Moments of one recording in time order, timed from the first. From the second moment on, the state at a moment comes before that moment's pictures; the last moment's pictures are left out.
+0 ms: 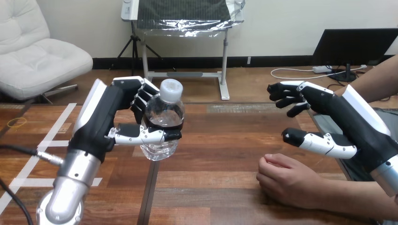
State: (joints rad) left arm -0.11 0.34 0.00 0.16 0.14 -0.44 -0.08; right arm -0.05 -0.52 -0.16 0.12 -0.05 -0.55 0.43
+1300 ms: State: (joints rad) left arm -0.07 0.29 0.02 0.13 0.12 -0.46 -0.07; right arm -0.13 -0.68 -0.13 0.30 -0.19 -0.52 0.44
